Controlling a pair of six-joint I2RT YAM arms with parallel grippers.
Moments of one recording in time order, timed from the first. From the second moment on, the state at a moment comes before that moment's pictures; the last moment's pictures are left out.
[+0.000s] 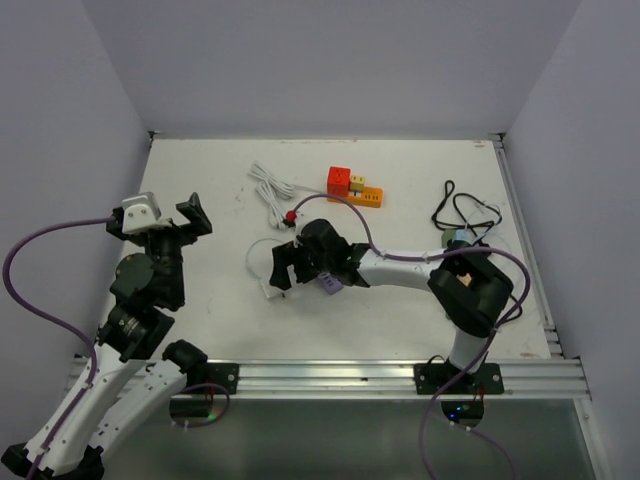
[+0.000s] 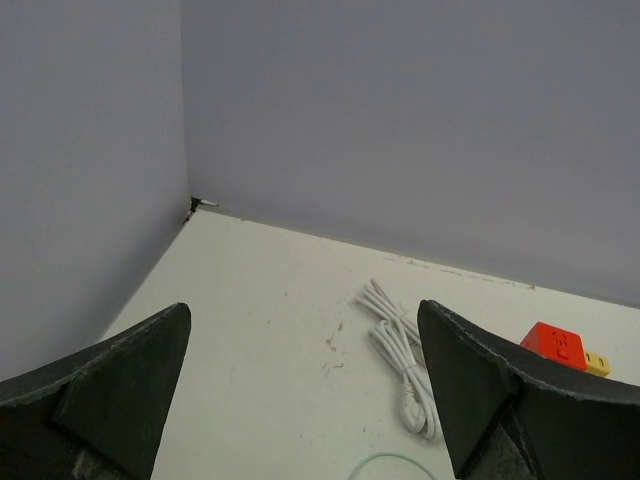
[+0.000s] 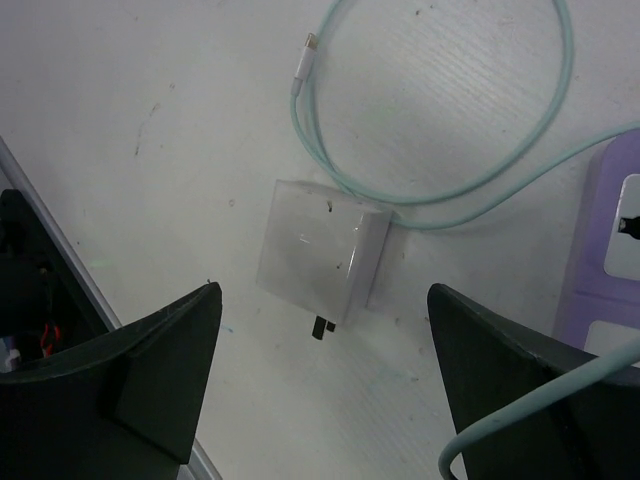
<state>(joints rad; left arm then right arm) -0.52 0.51 0.75 -0.05 -0.73 -0.05 0.94 1.80 1.06 0.10 -0.17 0.50</state>
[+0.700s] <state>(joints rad) -0.52 0.51 0.75 -0.05 -0.72 -0.05 0.91 1.49 1.06 -0.27 0.07 0.41</state>
